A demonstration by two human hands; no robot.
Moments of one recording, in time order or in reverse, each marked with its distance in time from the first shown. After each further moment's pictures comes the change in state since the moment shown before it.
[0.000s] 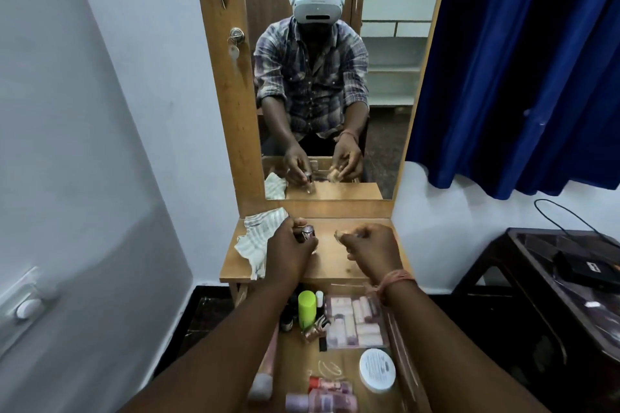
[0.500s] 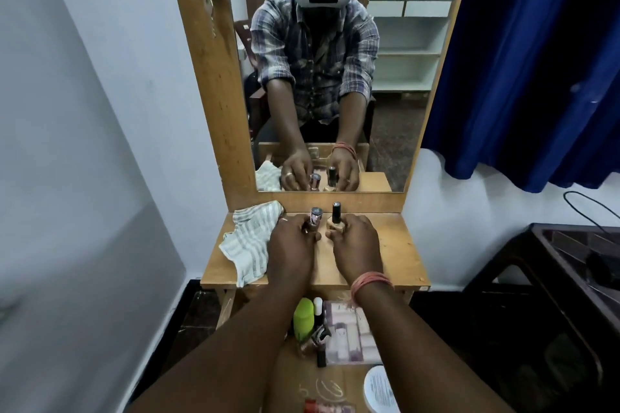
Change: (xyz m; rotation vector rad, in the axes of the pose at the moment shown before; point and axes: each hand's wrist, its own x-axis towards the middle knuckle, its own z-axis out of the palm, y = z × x) left_hand 0.041 -0.034 0.043 0.332 0.114 0.126; right_hand 0.055 0.046 0.052 -0.440 0.087 -0.284
